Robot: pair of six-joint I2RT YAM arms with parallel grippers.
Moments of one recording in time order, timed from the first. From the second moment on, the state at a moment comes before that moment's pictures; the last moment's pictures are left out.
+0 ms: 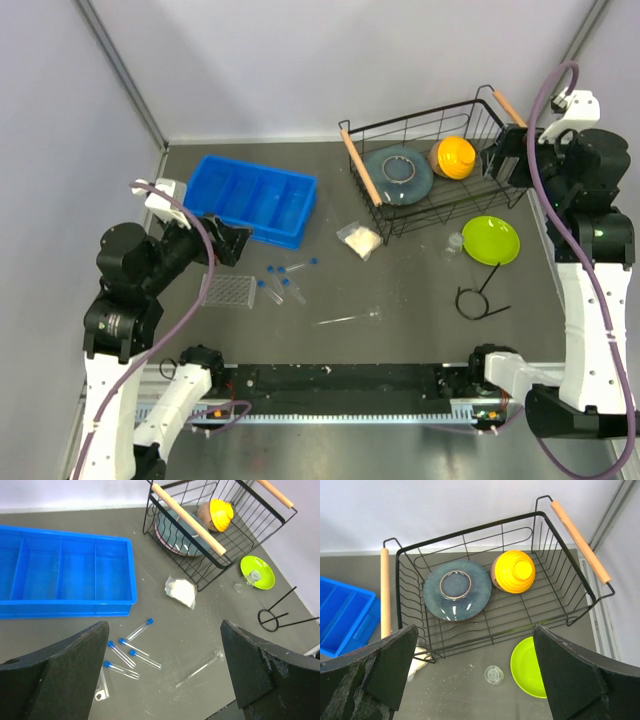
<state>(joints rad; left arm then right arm) -0.15 0.67 1.20 -0.70 0.34 -0.25 -0.03 1.05 1.54 -0.70 -0.11 0.09</state>
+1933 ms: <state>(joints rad) -0.77 1.50 0.91 -0.16 0.18 -0.67 -0.02 0.93 1.03 -1.02 -0.98 -0.75</state>
